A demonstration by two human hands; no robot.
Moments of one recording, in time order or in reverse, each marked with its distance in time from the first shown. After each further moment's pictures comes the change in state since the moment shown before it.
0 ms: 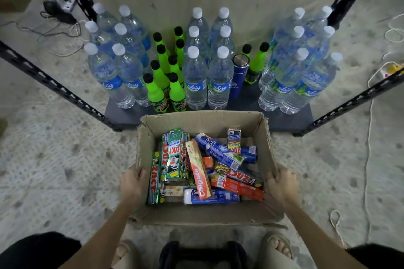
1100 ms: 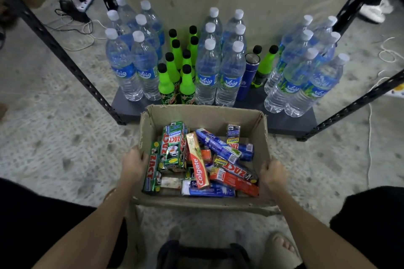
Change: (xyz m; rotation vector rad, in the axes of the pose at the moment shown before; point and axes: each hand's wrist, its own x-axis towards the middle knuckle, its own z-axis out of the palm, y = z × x) left_hand 0.053 -0.042 0.008 0.167 0.083 0.145; right_hand 0.017 -0.008 0.066 -0.123 0.061 0.032
